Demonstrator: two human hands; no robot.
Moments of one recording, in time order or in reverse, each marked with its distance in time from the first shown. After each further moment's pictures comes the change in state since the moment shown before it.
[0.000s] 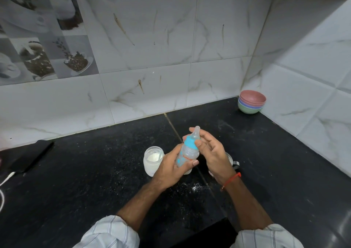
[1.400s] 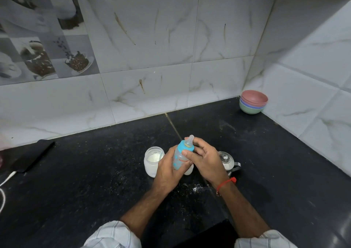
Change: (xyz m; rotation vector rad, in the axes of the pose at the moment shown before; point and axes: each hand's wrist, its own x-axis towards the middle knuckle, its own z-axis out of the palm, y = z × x) left_hand -0.011 -0.010 0.005 0.104 0.214 -0.026; right_hand 0.003 0.031 0.006 -0.058 0.014 0.086
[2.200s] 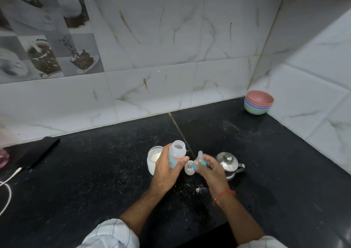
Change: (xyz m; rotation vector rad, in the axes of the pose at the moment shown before) left_hand 0.000 -0.012 -0.011 0.075 0.102 -0.064; right_hand -0.010 0.064 -0.009 0.085 0.279 0.275
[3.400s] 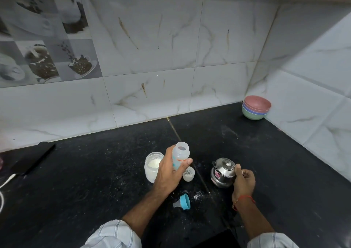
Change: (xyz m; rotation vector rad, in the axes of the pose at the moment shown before) left_hand 0.015 0.002 0.014 -0.026 -0.050 -0.010; right_hand 0.069 0.046 -0.098 0.155 0.687 -0.057
